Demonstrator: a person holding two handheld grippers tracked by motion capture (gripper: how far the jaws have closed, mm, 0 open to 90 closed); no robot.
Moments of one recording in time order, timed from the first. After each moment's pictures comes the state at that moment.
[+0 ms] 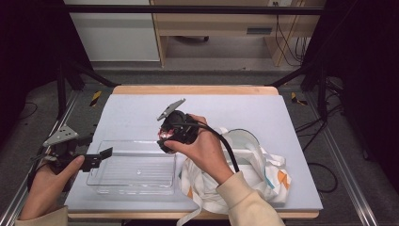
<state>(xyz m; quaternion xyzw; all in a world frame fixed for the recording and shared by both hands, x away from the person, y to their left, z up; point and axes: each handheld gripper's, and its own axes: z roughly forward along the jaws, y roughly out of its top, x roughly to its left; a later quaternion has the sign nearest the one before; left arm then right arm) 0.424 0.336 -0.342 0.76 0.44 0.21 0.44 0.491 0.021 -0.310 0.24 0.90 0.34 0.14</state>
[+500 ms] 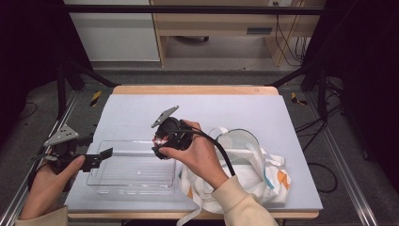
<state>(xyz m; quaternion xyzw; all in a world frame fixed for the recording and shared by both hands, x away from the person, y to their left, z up) 0.425 0.335 -0.344 0.76 0.44 0.21 0.44 0.483 0.035 -0.323 0.22 0.90 0.35 0.13</state>
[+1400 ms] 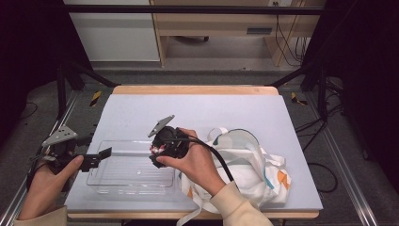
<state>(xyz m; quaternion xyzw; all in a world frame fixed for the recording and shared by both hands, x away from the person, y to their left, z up) 0.425 0.337 -0.343 0.76 0.44 0.21 0.44 0.472 0.044 -0.342 0.21 0.91 0.34 0.11</state>
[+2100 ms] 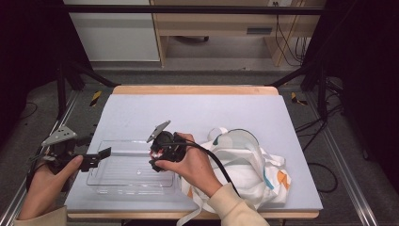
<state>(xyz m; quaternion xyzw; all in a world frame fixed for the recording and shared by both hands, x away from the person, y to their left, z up) 0.425 0.339 -0.344 0.76 0.44 0.21 0.44 0.473 0.052 -0.362 0.21 0.92 0.32 0.11</state>
